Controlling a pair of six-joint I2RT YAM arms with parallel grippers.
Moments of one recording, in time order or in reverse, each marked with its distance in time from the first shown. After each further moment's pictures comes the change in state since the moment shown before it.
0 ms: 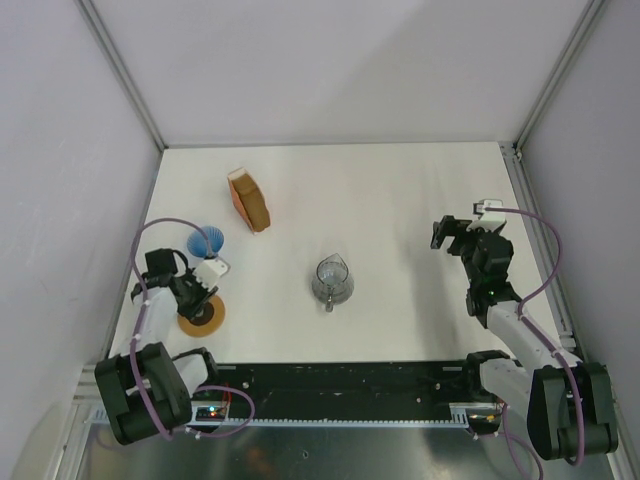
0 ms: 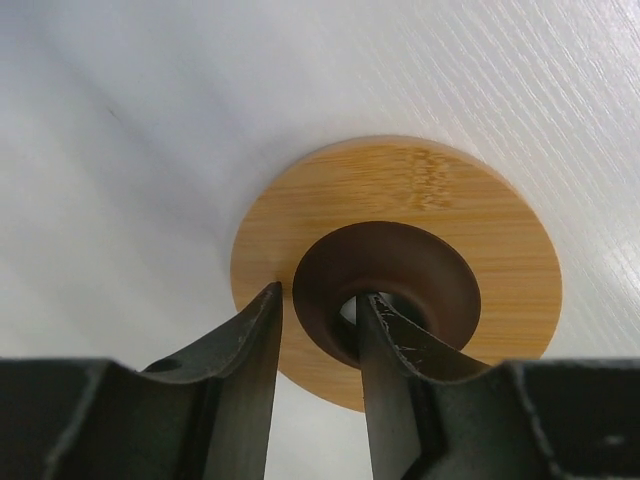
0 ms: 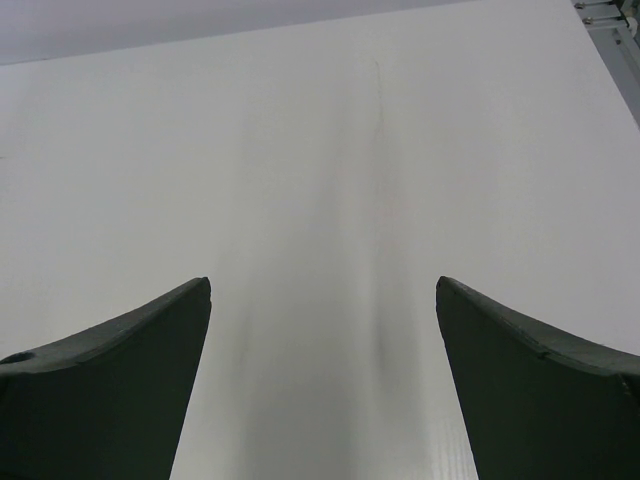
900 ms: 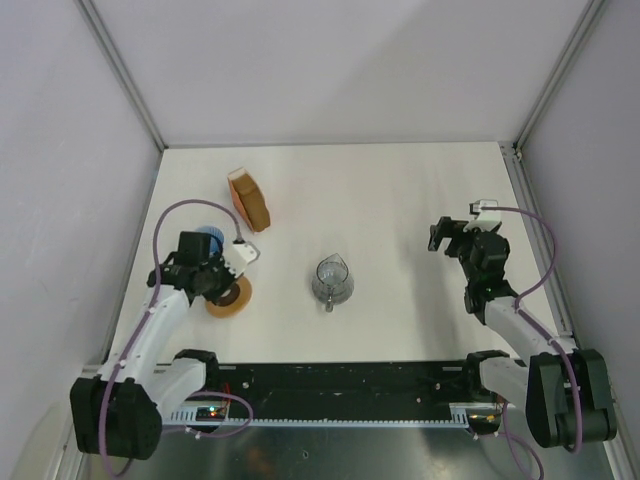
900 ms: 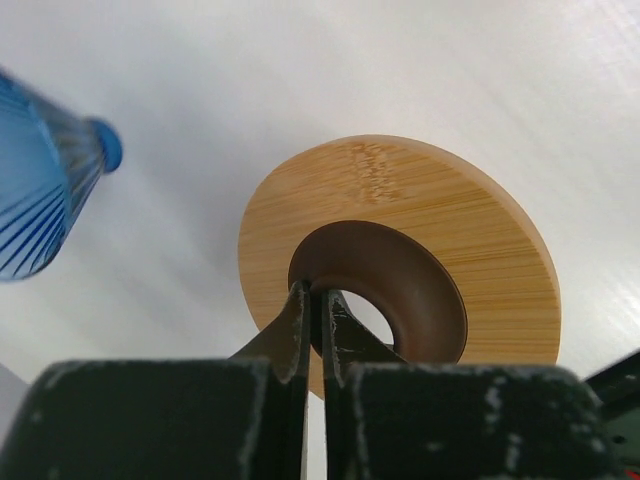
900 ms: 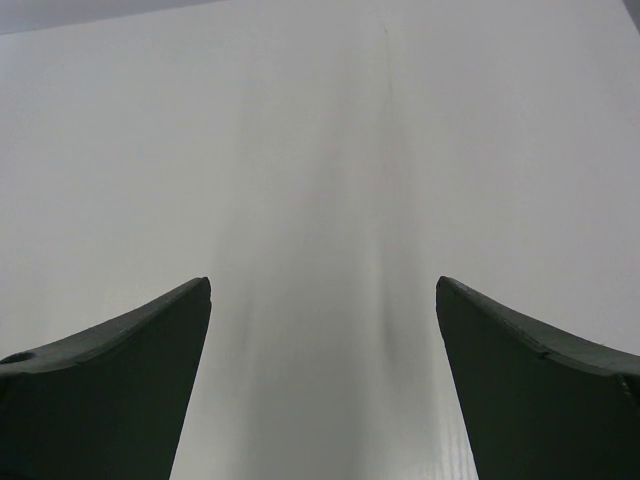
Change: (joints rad) left arm -0.390 -0.099 0.143 -0.109 -0.066 -0.289; right arm -0.003 0.051 0.000 0.007 -0.020 0.012
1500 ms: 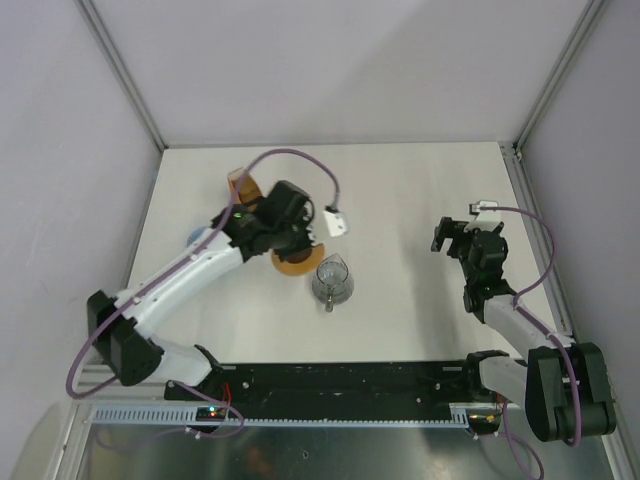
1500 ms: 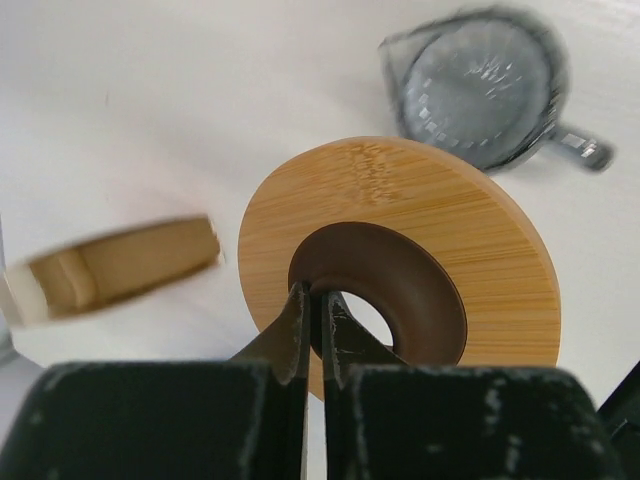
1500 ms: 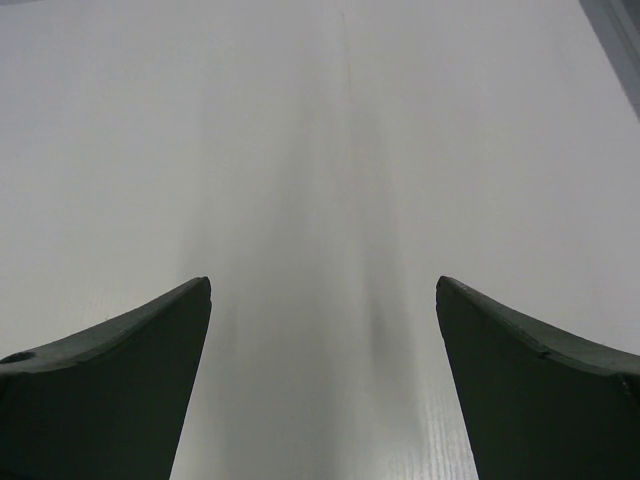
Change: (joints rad) left arm -0.637 0.378 0.656 -0.141 -0.171 -0.125; right arm 0.000 0.045 0.000 -0.002 0.069 -0.030
